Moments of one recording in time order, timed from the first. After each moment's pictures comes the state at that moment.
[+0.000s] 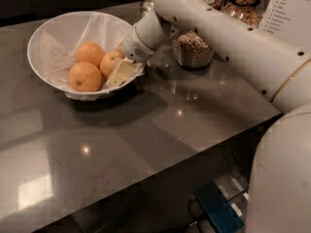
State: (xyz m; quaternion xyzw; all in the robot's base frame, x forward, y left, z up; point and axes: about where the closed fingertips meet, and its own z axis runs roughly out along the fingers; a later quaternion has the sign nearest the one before) arm 0.653 0.108 0.860 -0.66 0.64 0.21 0.32
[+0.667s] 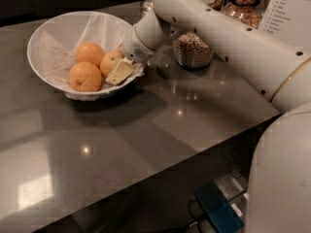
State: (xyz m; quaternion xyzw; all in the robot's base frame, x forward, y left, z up) arm 0.654 0.108 0.859 -0.66 0.65 0.21 0.32
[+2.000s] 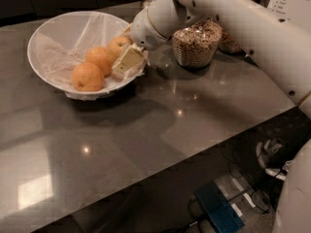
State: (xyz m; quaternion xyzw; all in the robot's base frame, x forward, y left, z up) arm 0.644 0.086 0.914 -0.67 0.62 0.19 0.37
